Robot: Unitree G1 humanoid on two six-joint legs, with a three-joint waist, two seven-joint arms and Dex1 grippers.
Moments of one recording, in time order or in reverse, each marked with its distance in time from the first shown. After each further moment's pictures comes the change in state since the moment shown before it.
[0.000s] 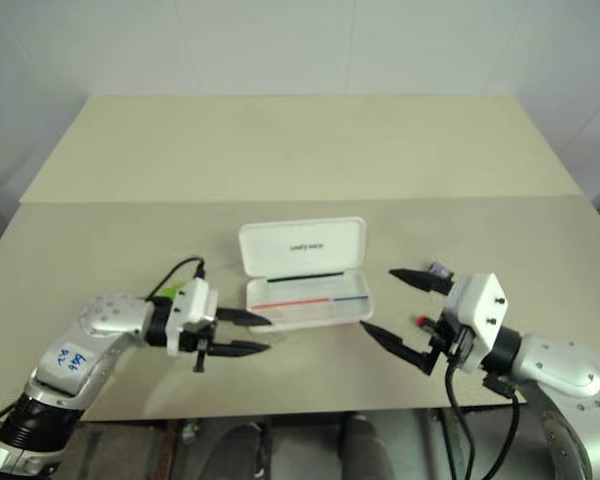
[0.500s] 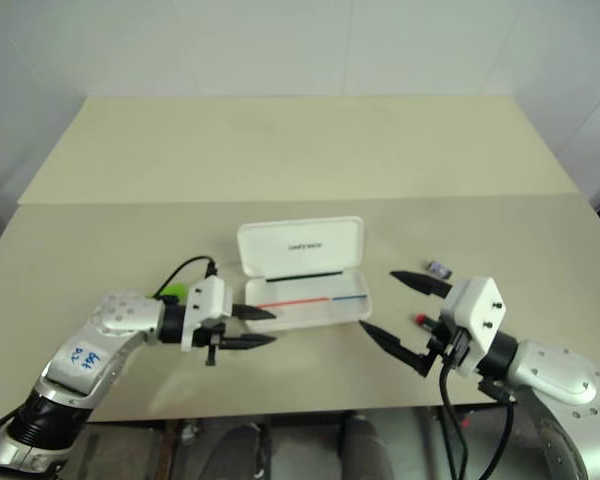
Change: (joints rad) left arm -0.033 -0.031 -0.046 0.007 0.077 0.038 0.079; right arm 0.009 0.006 -0.003 -0.017 0.002 -0.004 -0.048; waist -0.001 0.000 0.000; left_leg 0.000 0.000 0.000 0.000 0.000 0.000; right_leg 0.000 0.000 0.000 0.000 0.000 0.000
